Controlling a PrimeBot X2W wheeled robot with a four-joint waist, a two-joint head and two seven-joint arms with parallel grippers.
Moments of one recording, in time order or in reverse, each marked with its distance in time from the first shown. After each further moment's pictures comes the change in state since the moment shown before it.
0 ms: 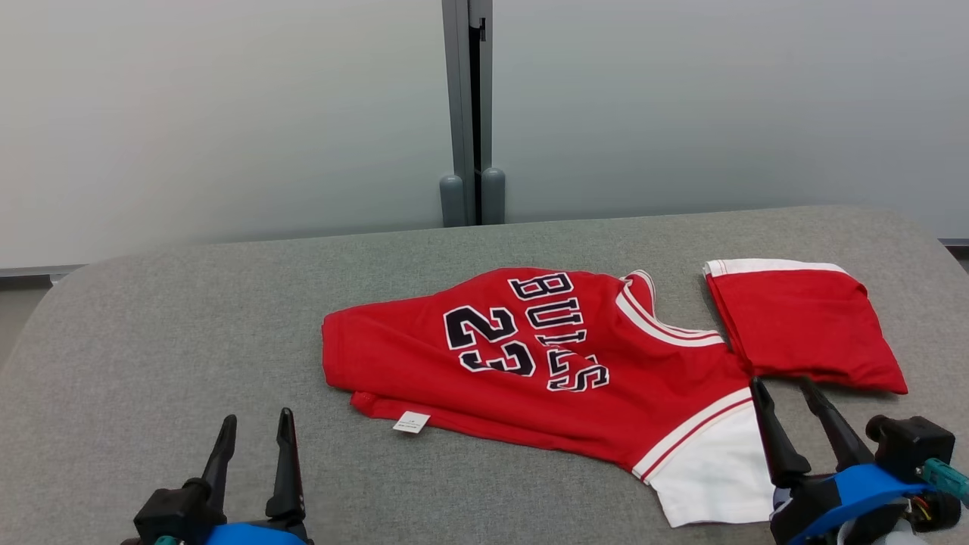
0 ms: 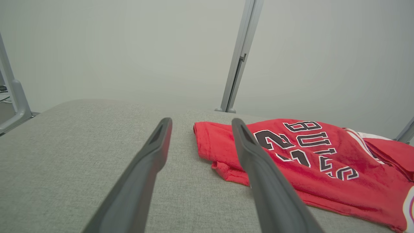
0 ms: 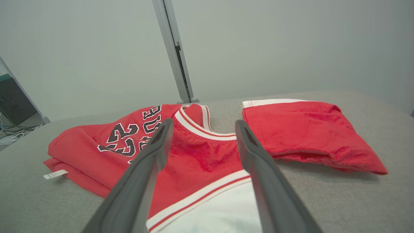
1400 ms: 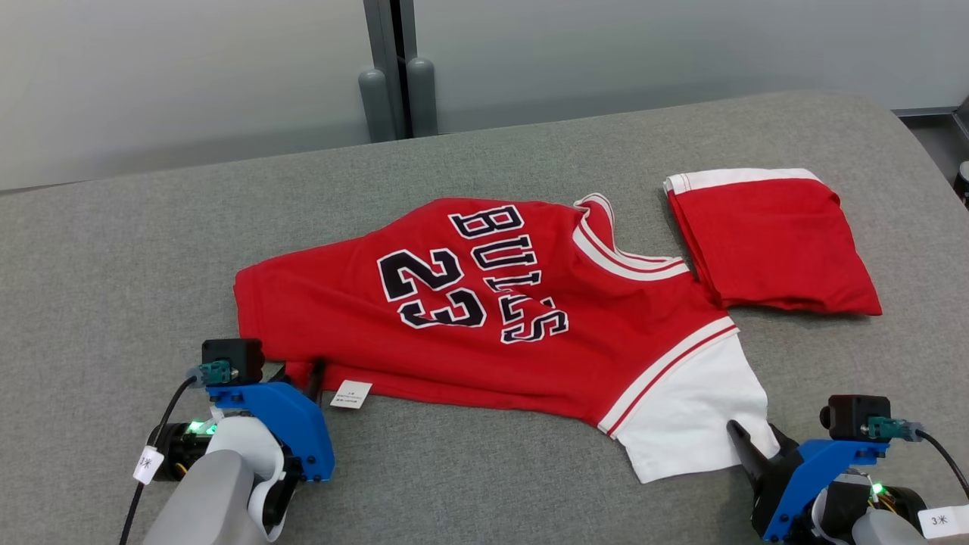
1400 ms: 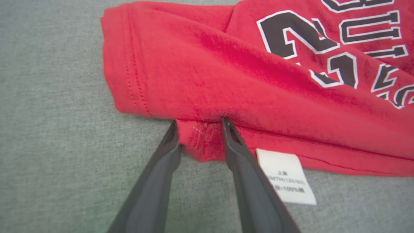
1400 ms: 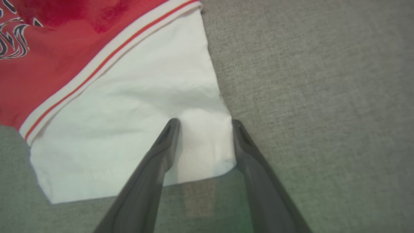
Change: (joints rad) left arm -0.487 0.092 -0.258 0.560 -0.178 -0.024 0.326; right arm -0.116 0.047 -0.022 0.263 0.054 -0.004 0.388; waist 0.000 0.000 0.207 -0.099
